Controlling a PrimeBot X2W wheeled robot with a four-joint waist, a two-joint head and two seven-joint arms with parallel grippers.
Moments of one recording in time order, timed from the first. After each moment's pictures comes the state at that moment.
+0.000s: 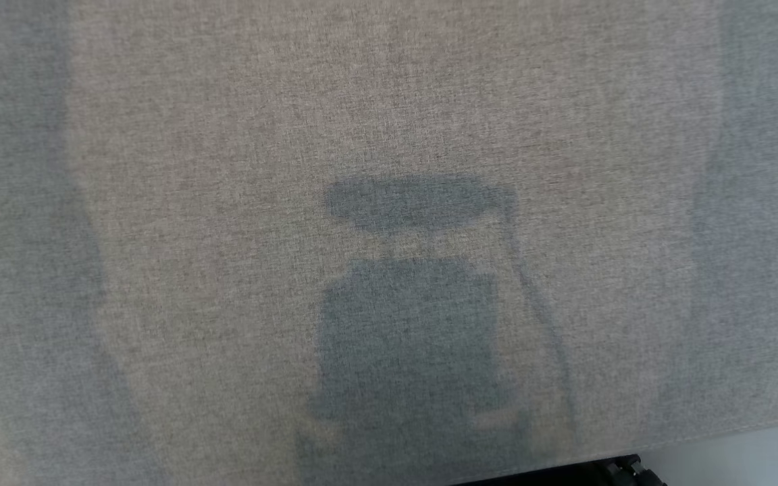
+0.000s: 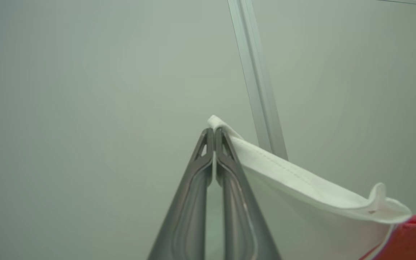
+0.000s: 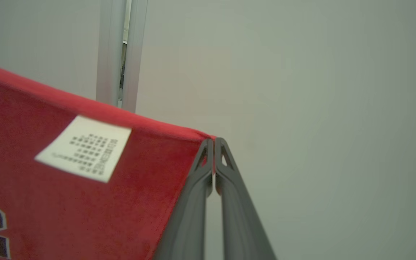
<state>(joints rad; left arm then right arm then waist) -1.90 0.31 -0.30 0.63 -0.31 -0.11 -0.26 -1.80 -0.32 0.16 0.94 0.16 0.13 -0.26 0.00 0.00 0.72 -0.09</state>
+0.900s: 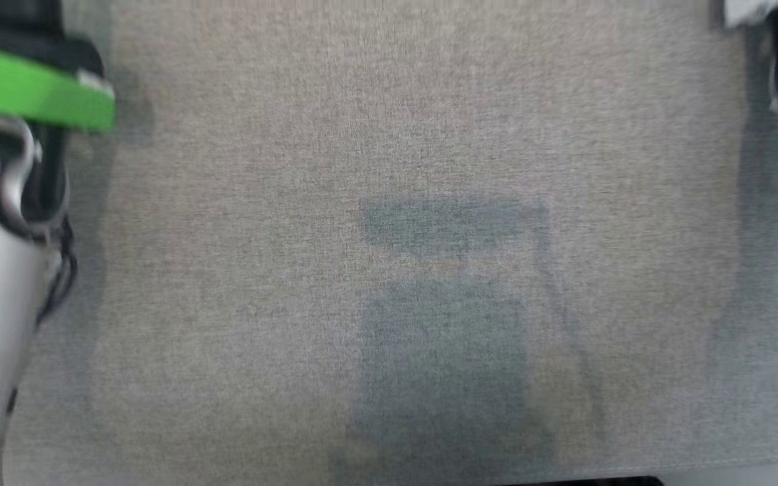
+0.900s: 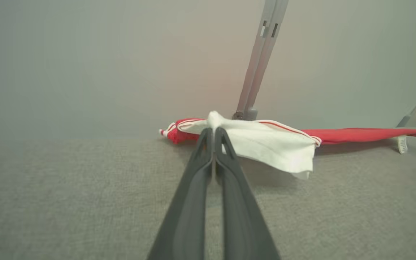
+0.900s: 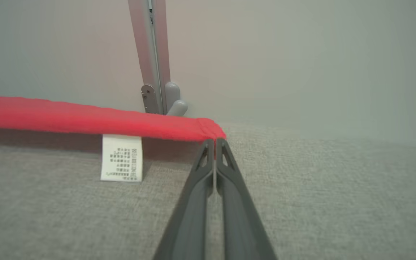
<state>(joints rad) -0.94 0.42 -0.37 0.35 -0.69 -0.13 -0.26 -1.18 -0.31 0.10 0.82 0.20 0.13 -0.26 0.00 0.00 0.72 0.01</state>
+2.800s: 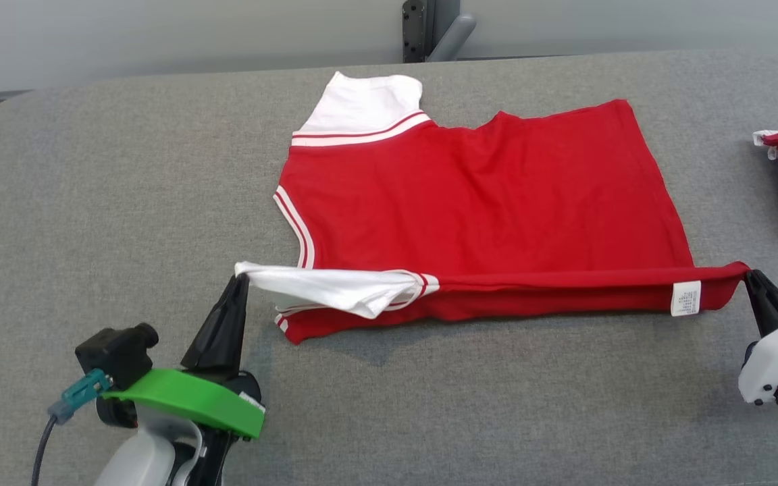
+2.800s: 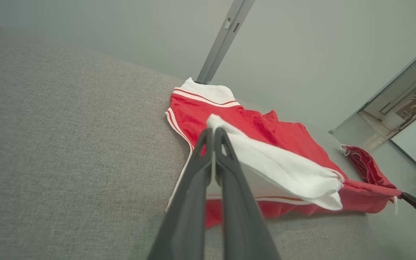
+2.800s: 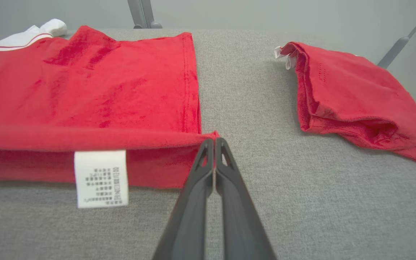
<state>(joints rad) -0.16 0.29 -0.41 0.11 -0.82 -0.03 -0.18 -0.15 -0.42 -0.02 0.29 0.40 0.13 0.06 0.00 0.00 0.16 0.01</state>
